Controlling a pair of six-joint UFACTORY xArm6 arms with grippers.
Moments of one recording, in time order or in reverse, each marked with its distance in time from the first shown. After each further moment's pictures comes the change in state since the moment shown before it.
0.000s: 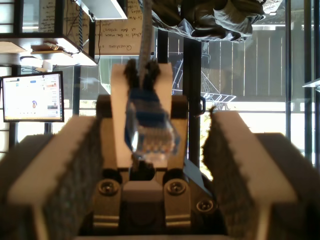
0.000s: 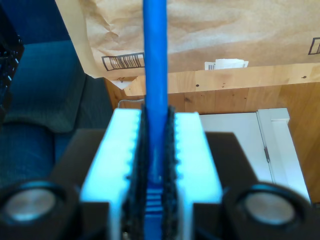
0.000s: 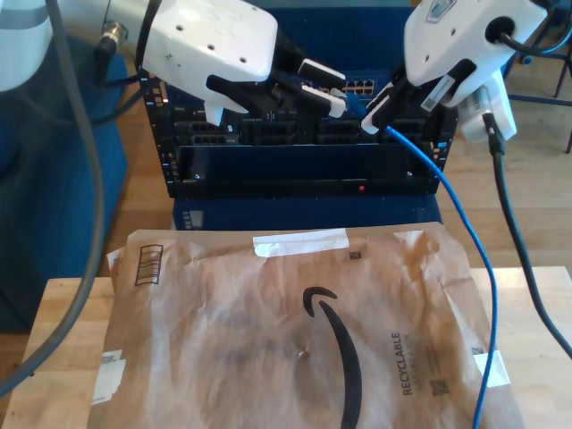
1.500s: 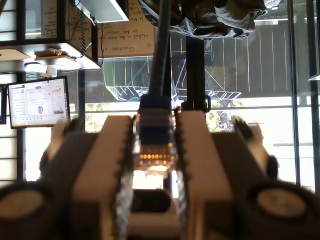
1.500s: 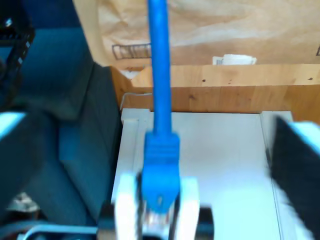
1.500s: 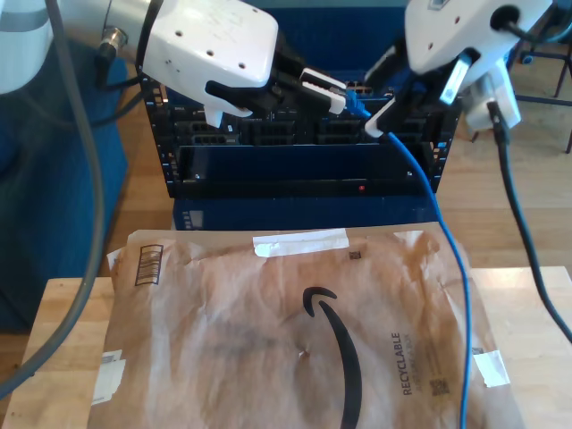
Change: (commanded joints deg) left arm 0.1 -0.1 0.4 0.0 0.2 2.6; right arm -0.4 0.1 -3.9 -0.1 -0.2 -2.8
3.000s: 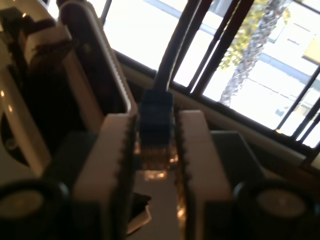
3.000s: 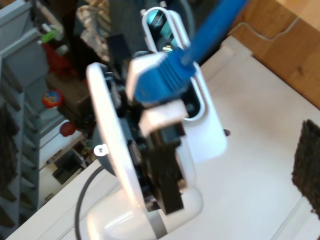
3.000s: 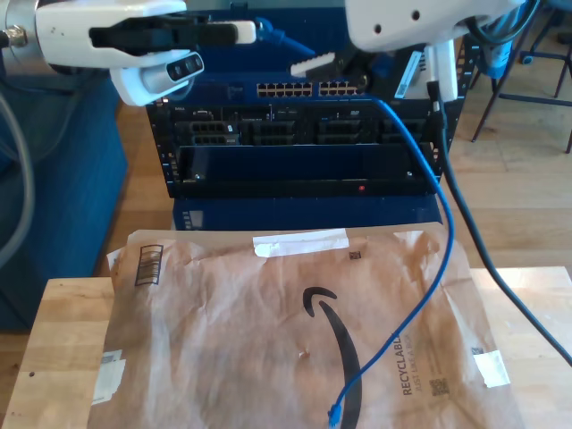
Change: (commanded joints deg) left arm 15.9 9.6 -0.3 -22.5 28.5 -19.7; right arm 17.2 -17.0 17.7 0.5 -37.5 -21.5
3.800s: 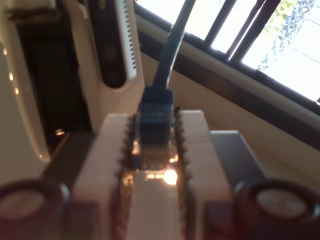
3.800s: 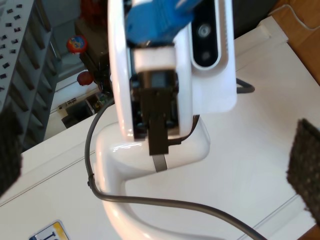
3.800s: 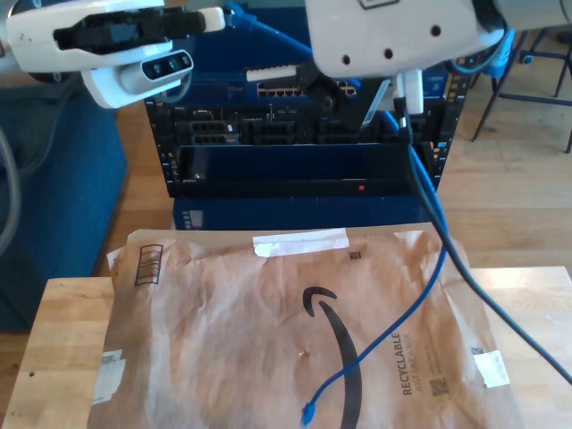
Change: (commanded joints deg) left arm 2.3 0.3 2.4 -4.4 6.3 -0.5; right arm 8.8 -5.2 6.9 0.4 -10.5 -6.3
